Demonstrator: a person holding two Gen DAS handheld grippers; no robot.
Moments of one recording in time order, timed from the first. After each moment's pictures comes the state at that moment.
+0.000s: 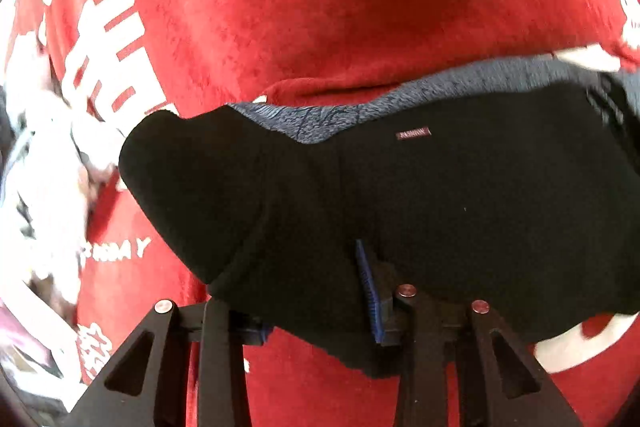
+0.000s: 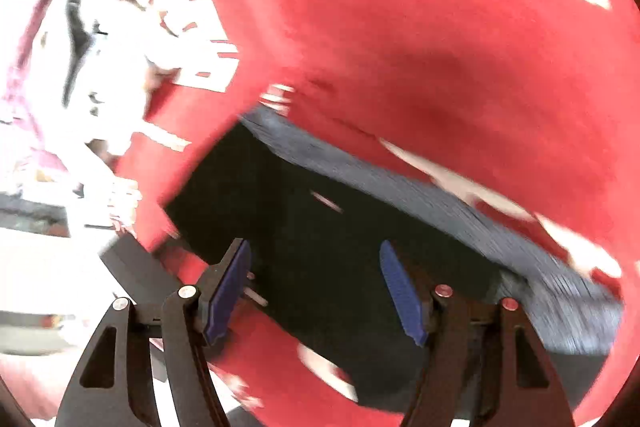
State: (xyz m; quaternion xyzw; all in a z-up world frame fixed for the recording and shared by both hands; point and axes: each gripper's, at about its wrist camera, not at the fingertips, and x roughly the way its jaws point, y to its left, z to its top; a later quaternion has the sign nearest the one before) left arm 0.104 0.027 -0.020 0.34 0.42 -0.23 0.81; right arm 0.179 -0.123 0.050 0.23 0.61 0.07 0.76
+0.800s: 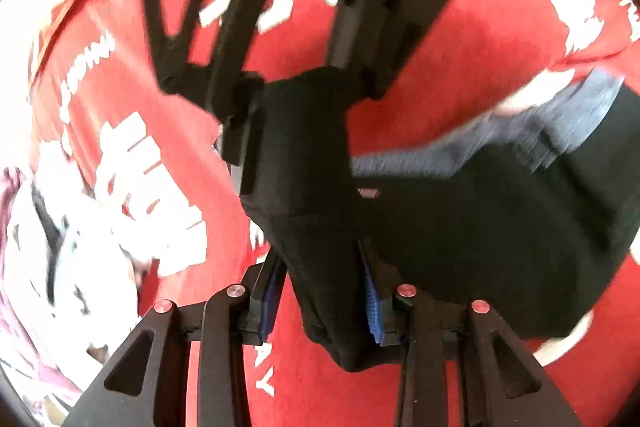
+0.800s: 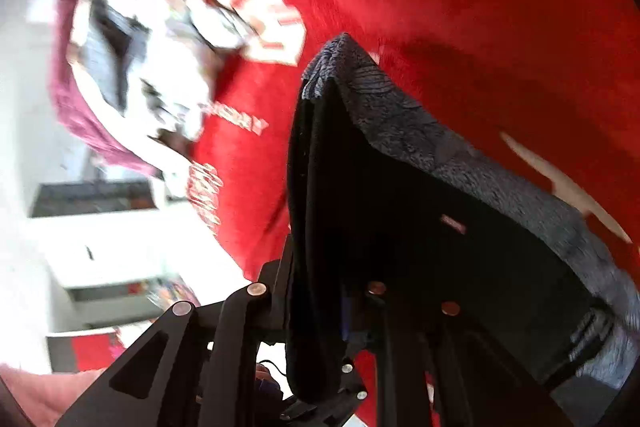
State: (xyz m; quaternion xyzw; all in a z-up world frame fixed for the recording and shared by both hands) left arm 0.031 -0.028 0.058 0.38 0.30 -0.28 0.83; right arm 0.183 -0.121 0.040 0.35 0.62 0.18 0.68
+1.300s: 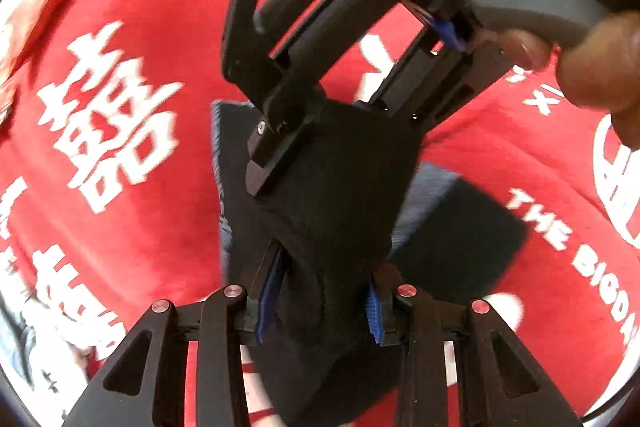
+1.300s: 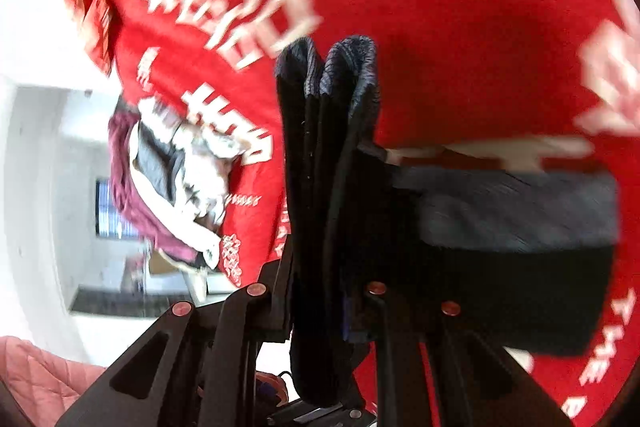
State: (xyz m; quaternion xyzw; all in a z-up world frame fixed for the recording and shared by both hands) left arm -0.117 -0.190 0.095 0.37 0.26 -0.44 0.77; right arm -0.057 -0.319 0.088 0.49 0.47 0.07 0.73
